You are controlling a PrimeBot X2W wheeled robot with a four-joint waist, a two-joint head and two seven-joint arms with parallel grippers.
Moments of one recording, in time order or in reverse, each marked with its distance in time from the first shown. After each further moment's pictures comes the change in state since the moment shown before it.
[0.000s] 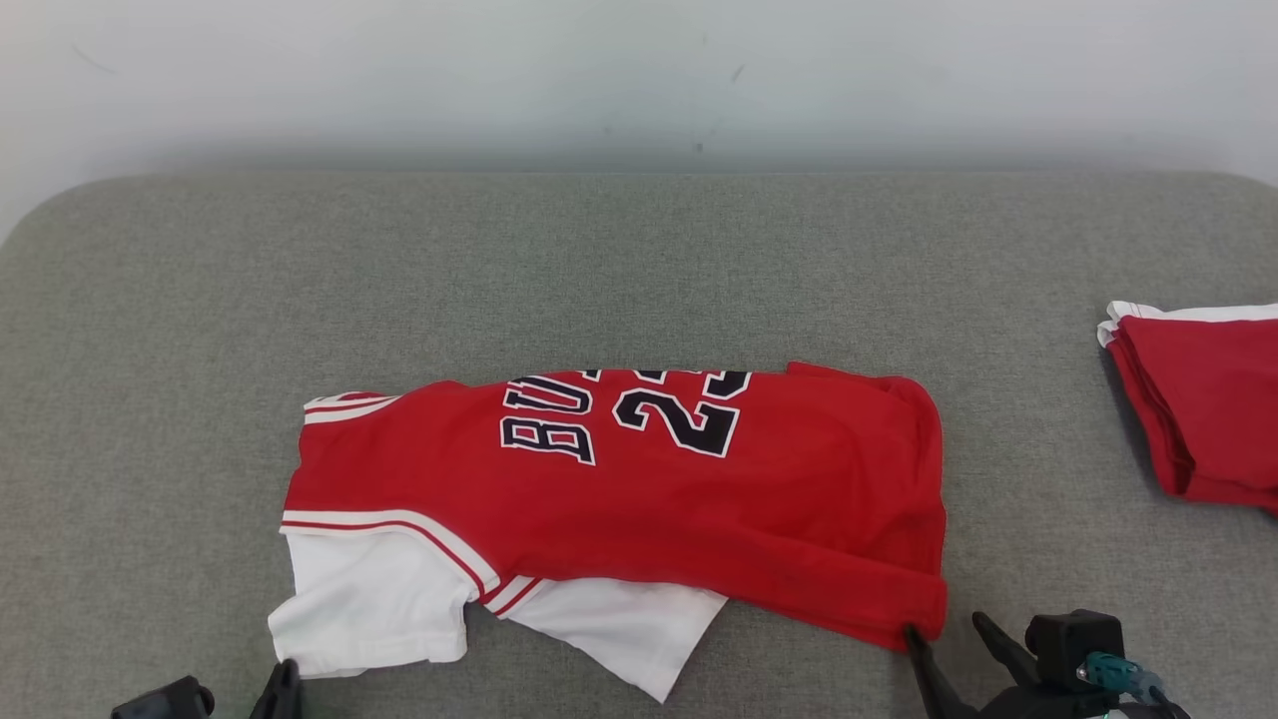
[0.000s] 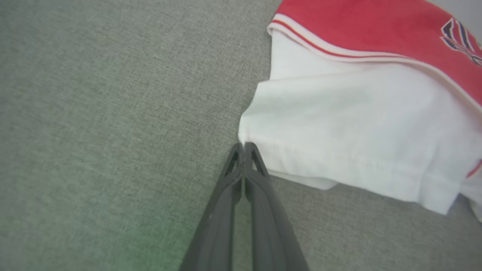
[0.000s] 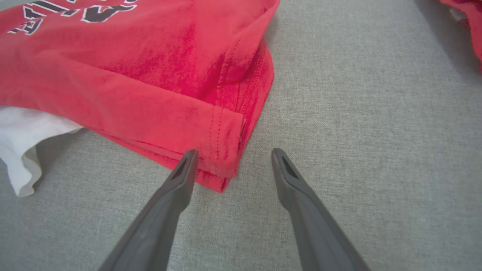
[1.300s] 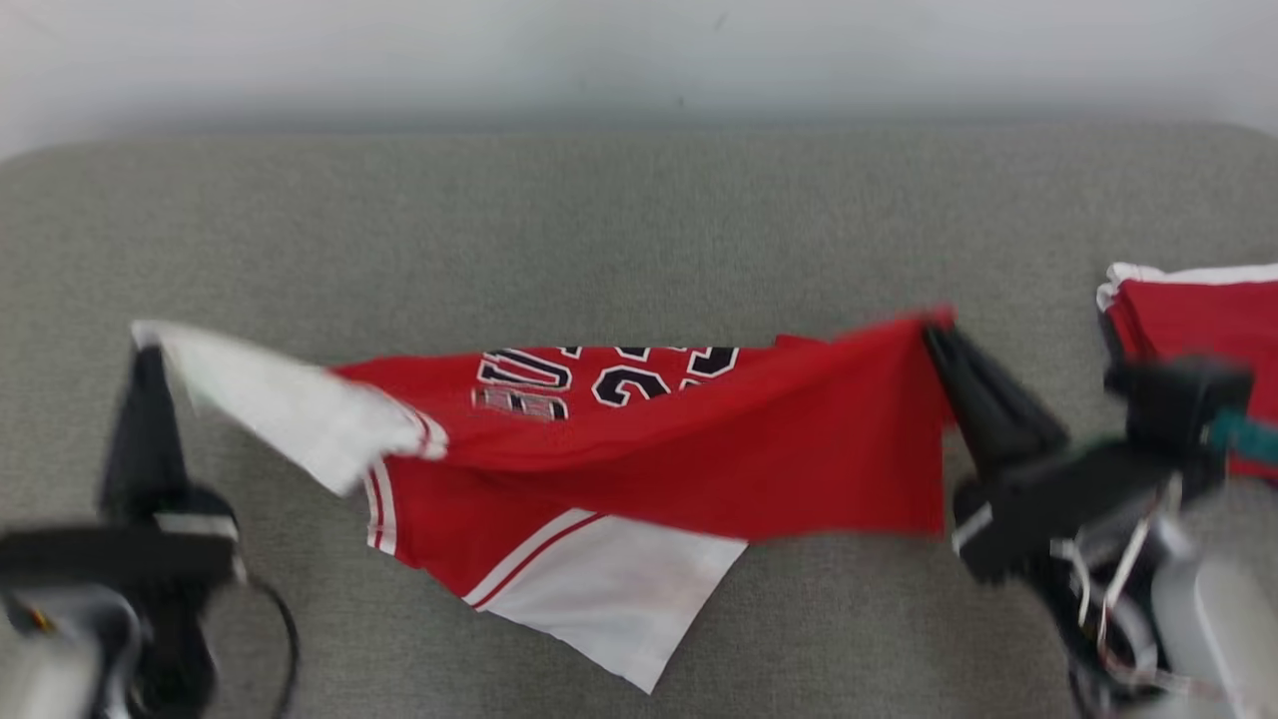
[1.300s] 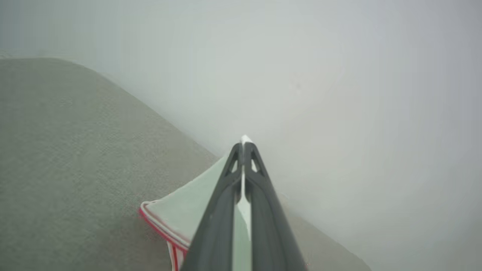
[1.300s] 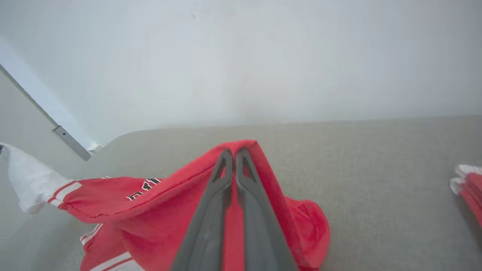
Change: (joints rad) left arm -0.107 -0.051 0.295 -0.426 -0.171 -0.114 -0.090; right arm -0.294 -0.101 0.062 -0.205 0.311 0.000 0.023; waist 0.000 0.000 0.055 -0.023
